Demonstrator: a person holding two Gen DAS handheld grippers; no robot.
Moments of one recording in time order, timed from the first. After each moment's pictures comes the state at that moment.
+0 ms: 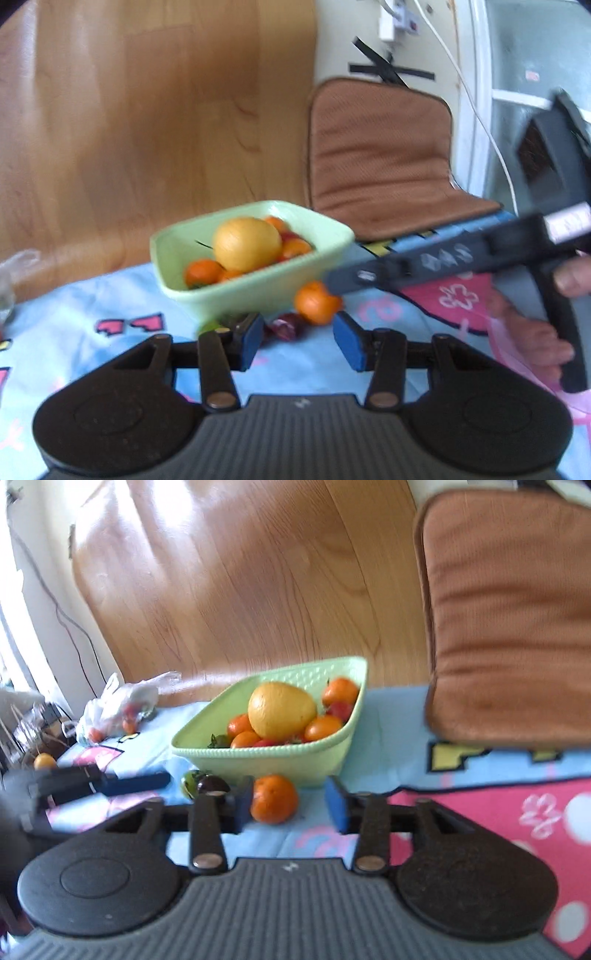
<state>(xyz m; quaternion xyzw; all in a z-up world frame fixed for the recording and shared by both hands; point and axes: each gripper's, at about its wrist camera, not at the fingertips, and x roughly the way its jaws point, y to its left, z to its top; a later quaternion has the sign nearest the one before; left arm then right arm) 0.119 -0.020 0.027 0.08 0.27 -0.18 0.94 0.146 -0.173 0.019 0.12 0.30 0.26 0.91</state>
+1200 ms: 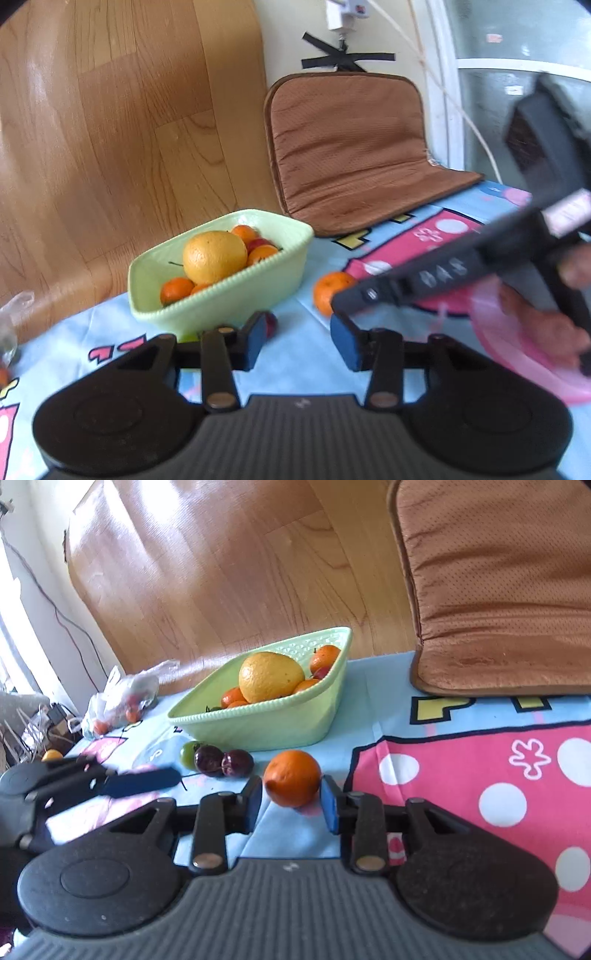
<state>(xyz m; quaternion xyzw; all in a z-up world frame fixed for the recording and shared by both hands) 0.113 -0.050 0.022 0.15 0.25 -0.19 0.94 0.123 -0.194 0.002 0.13 0.32 0.26 0.90</state>
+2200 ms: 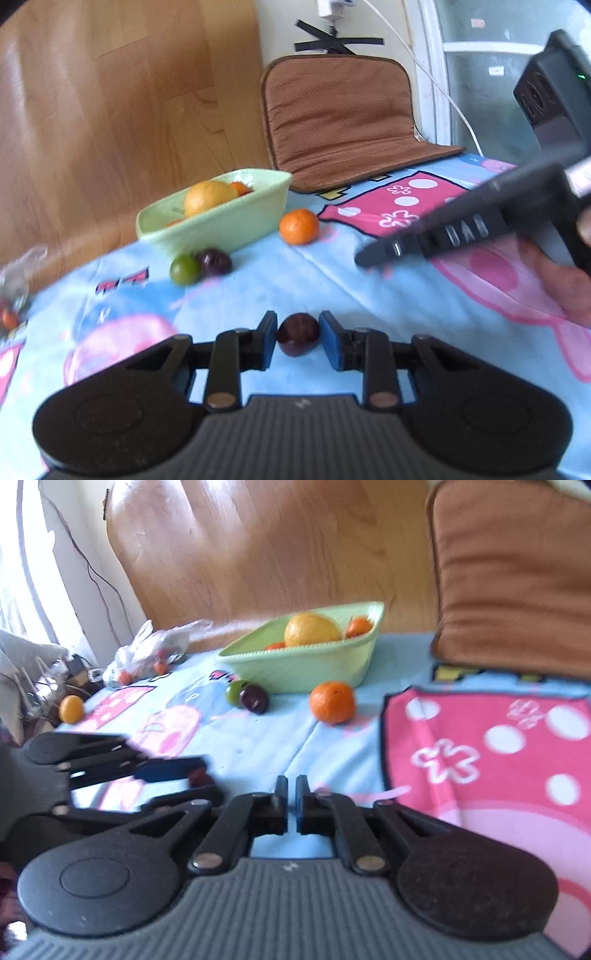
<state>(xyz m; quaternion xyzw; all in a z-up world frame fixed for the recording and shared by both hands) 0.028 -0.038 0.002 0.14 0.28 -0.18 0.93 0.056 -0.181 0.011 0.06 0.31 0.27 0.91</state>
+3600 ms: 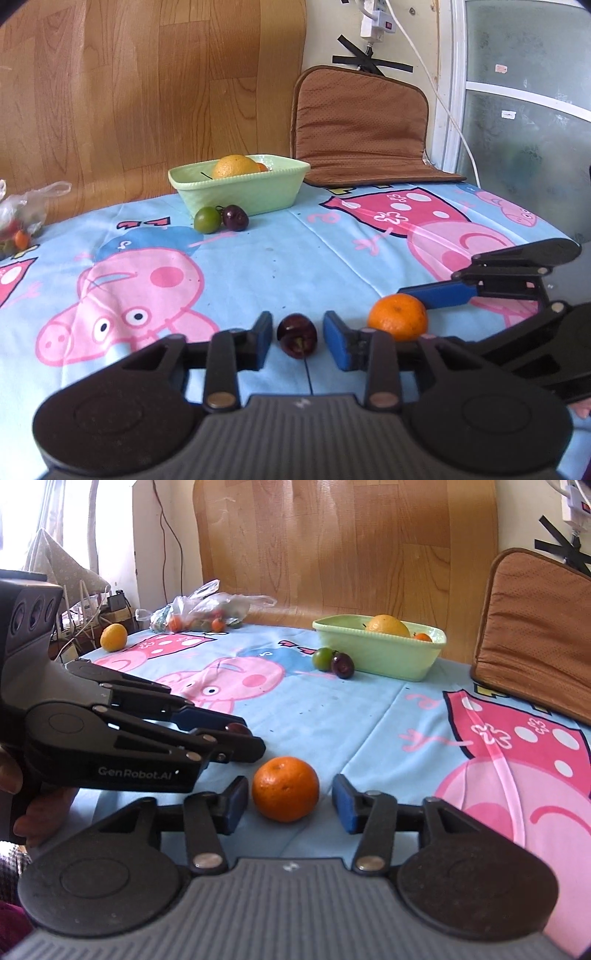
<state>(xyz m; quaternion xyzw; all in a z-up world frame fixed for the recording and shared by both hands) -0.022 -0.010 0.004 0.05 0.28 -0.16 0.94 -0.038 -0.135 -0.004 -0.05 0.27 0.30 0.91</state>
